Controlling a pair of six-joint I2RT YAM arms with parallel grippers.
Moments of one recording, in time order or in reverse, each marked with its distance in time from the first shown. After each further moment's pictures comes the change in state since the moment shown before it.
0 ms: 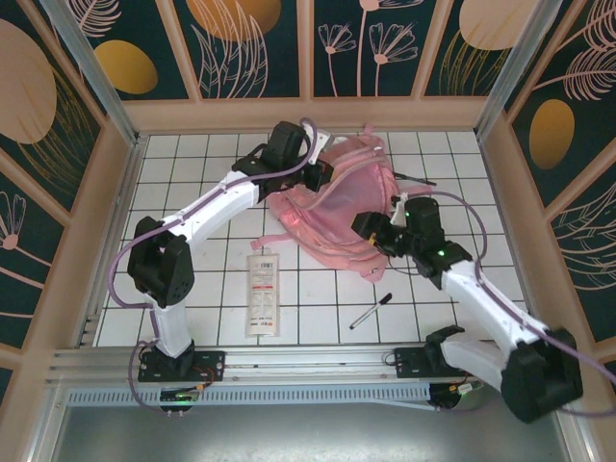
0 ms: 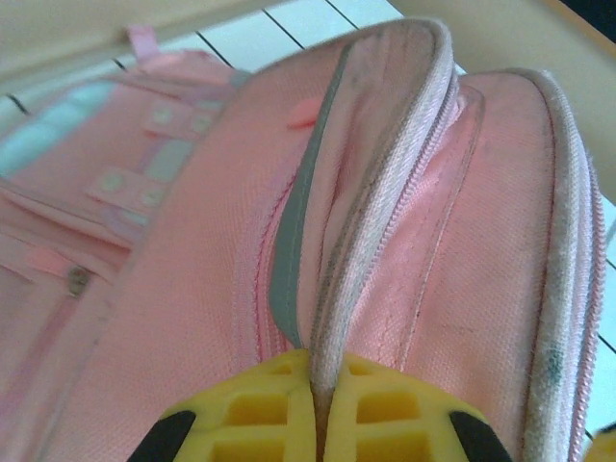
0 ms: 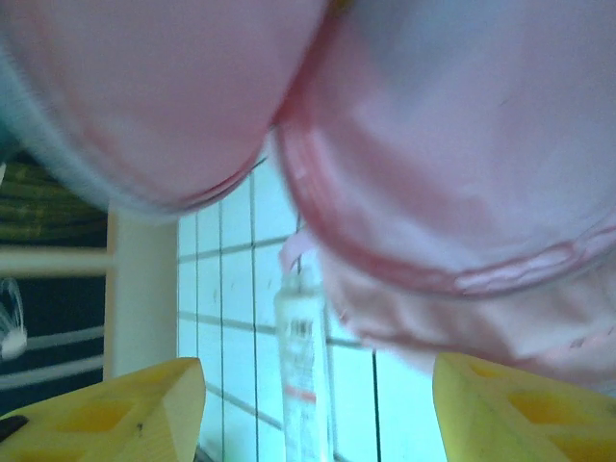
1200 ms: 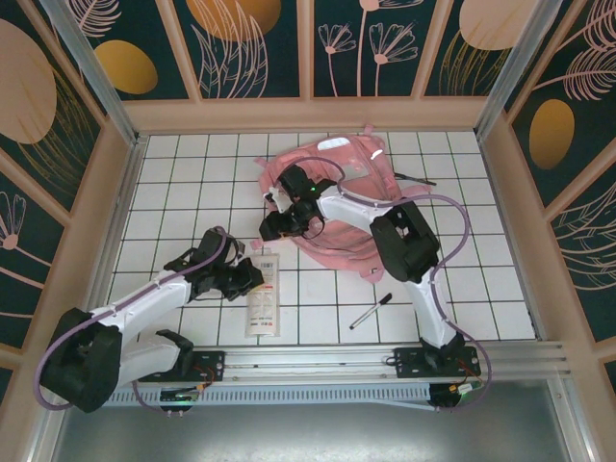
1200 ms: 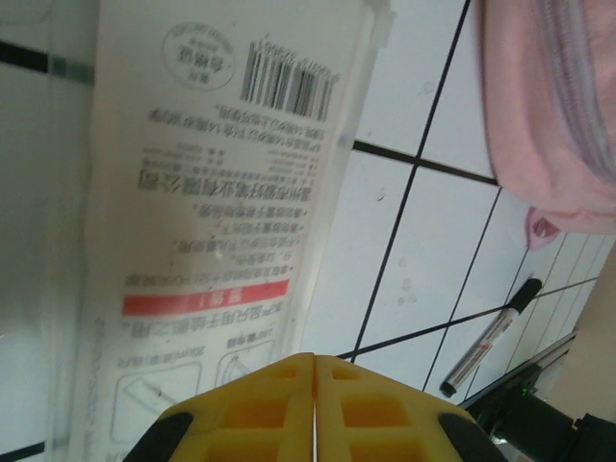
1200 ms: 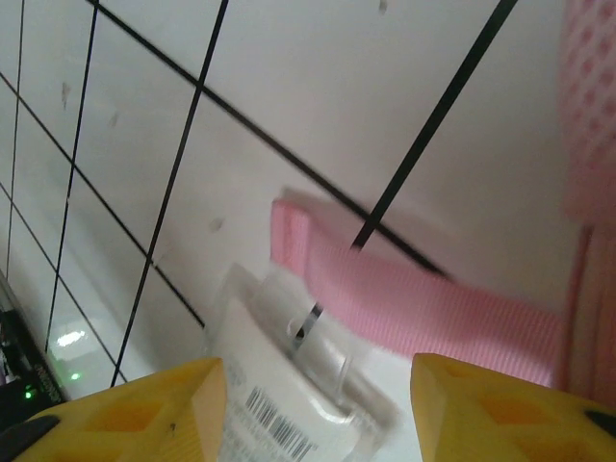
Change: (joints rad) left arm 0.154 -0.724 -1.146 0.047 0.173 -0.796; right arm 0.346 1.215 1.056 -0.375 -0.076 -0.530
